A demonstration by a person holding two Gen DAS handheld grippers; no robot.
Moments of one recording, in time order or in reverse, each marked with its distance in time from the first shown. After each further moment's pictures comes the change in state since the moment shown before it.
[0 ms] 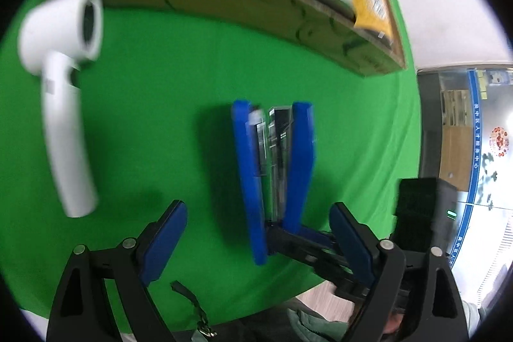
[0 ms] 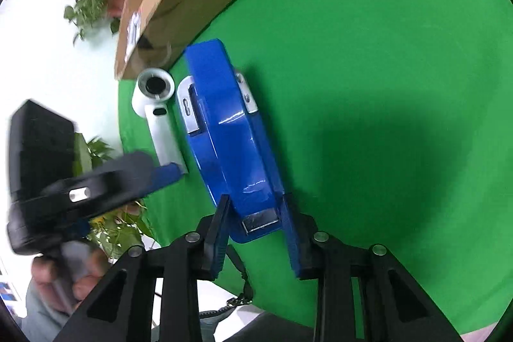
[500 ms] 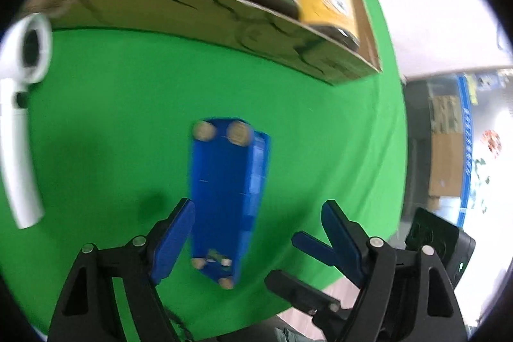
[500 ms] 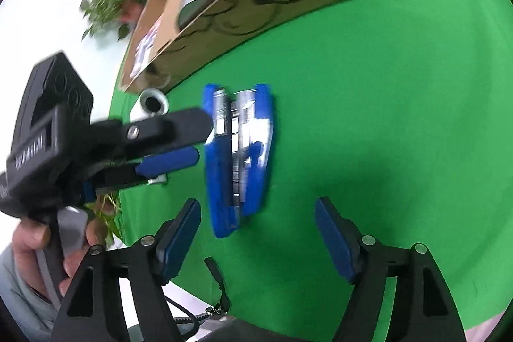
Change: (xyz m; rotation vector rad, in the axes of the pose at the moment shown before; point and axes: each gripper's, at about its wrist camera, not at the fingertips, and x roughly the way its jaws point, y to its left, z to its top) left arm 0.005 -0.043 0.004 -0.009 -0.098 -0.034; right arm -0.078 -0.005 -0.002 -0.168 -0.134 -0.120
